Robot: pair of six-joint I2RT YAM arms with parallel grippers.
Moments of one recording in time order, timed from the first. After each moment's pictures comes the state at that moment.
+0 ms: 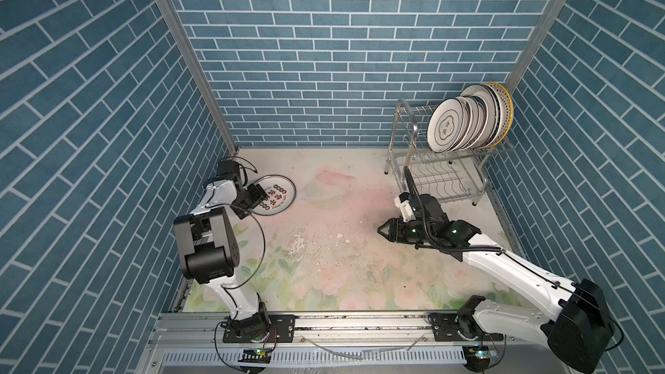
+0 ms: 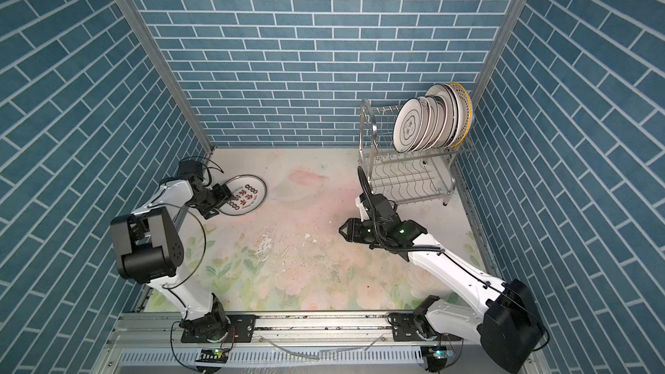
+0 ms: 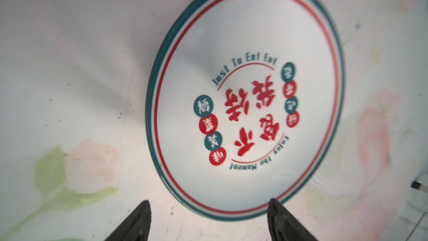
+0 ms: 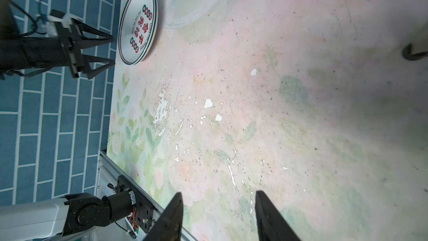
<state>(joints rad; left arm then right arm) 0.27 1.70 1.24 -0.73 0.23 -0.47 0.71 1.13 0.82 -0.49 -0.26 0.70</state>
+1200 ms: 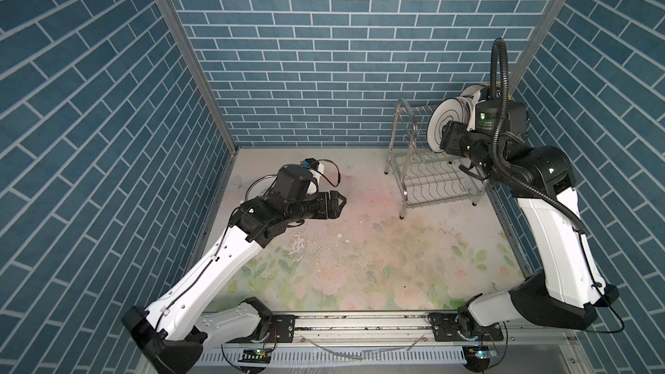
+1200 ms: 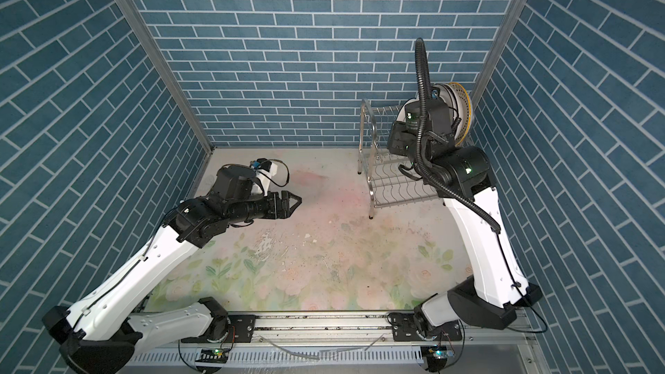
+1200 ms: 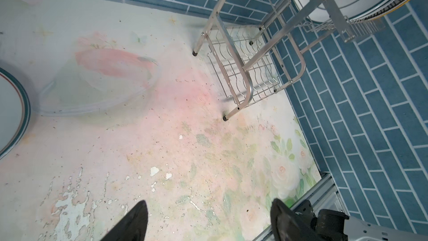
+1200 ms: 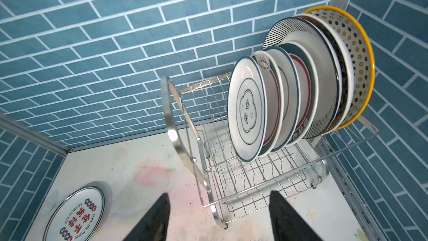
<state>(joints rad) -0.66 1.15 1.27 -0.77 0.11 -0.54 0.53 1.48 2.19 -1.19 0.47 0.40</state>
